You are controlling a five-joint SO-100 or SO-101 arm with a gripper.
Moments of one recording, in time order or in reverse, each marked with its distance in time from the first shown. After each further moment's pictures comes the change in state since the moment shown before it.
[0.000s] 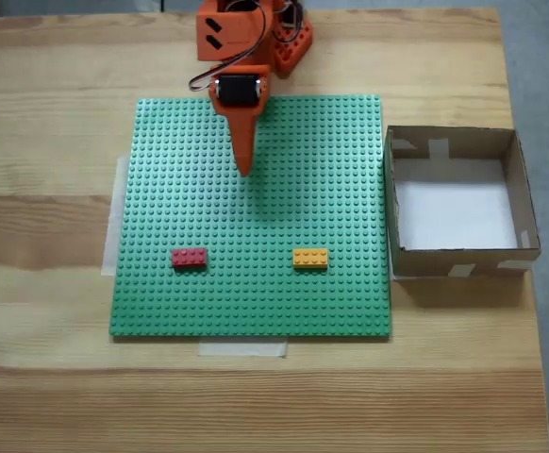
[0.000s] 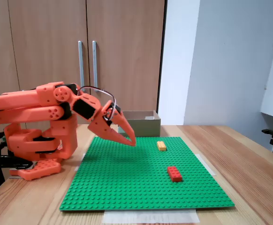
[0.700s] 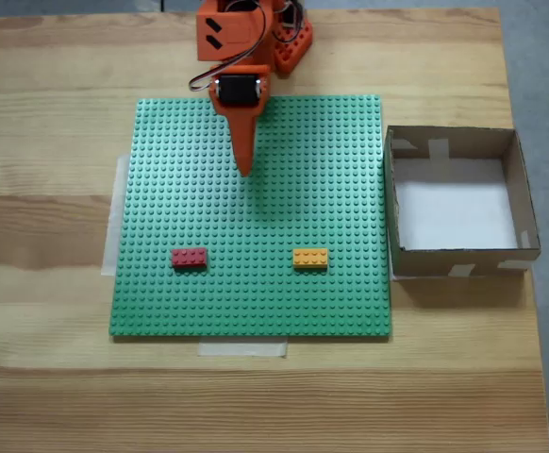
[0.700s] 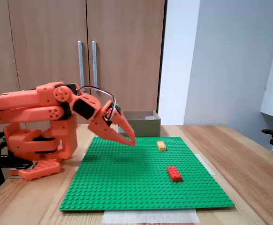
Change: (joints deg) arm 0.4 0.0 0.0 0.0 0.8
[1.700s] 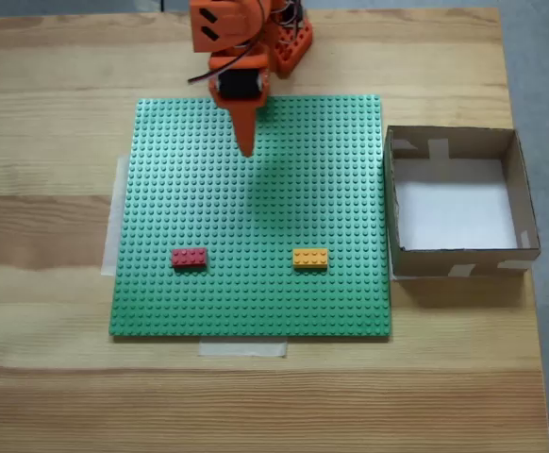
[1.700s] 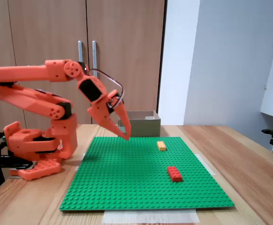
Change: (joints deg) arm -2.9 -28.5 -27.9 11.7 -1.5
